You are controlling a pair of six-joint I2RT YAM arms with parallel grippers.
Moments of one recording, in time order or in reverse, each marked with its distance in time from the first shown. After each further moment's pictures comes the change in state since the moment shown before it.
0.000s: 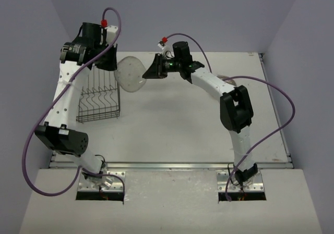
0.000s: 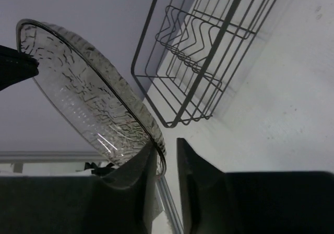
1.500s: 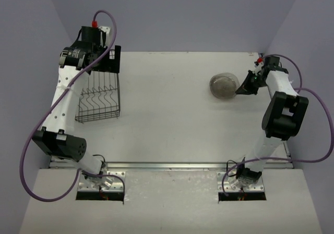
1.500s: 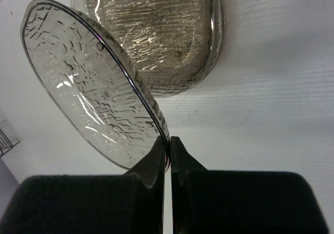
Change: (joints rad) left arm -0.005 -0.063 -0.092 0.063 -0.275 -0.093; right arm -0.819 -0.279 -0.383 -0.664 0.330 -0.507
